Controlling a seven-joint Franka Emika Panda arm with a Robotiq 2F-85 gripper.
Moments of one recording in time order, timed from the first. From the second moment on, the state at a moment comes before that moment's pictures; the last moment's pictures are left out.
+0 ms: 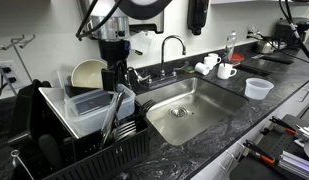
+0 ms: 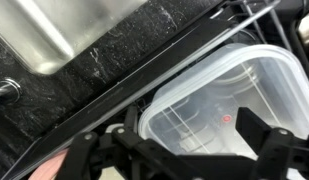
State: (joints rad) arm 0.67 0.62 0.29 -1.27 -0.22 1.95 0.01
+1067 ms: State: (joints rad) arm 0.72 0.69 0.26 -1.17 -0.32 1.95 -0.11
